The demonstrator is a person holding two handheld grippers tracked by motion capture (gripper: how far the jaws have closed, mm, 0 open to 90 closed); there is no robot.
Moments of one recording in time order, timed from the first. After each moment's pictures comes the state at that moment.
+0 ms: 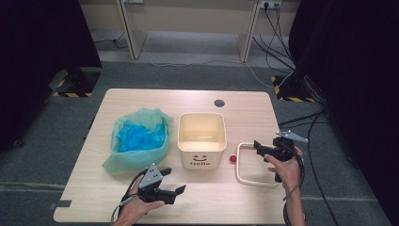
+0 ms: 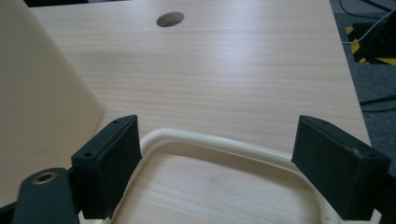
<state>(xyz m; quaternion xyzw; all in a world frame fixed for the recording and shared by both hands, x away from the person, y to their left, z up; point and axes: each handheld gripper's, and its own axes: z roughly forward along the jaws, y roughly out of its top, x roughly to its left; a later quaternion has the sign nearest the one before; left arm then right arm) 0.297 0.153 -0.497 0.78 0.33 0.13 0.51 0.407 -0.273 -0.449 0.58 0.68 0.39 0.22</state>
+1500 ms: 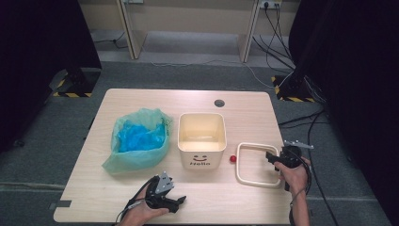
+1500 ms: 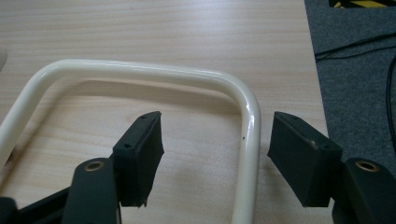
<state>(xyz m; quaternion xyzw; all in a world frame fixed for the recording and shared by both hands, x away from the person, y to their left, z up) 0.295 0.138 -0.522 0.85 0.32 0.13 0.39 0.405 -0.313 -0.490 0.64 0.67 0.32 0.19</state>
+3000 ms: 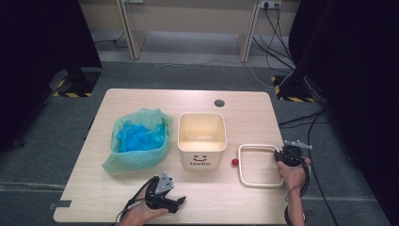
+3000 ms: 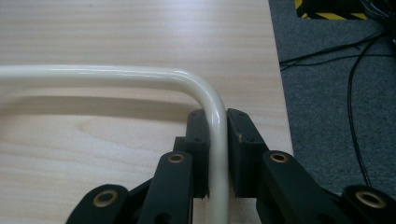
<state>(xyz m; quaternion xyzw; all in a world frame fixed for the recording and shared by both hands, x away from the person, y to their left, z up) 0.294 0.138 -0.522 0.85 0.32 0.13 0.39 0.411 -0.318 -0.498 0.64 0.67 0.29 0.24</state>
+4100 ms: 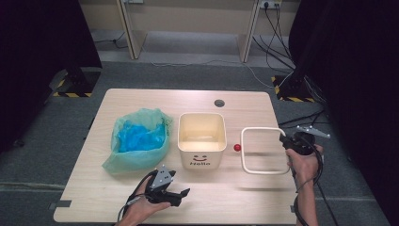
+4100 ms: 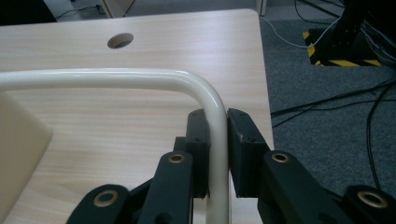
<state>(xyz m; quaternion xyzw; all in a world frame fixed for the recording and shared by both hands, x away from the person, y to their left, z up) 0.299 0.133 -0.487 0.82 0.32 0.14 0.46 0.411 -0.323 -0.420 0.61 0.65 0.37 0.26</state>
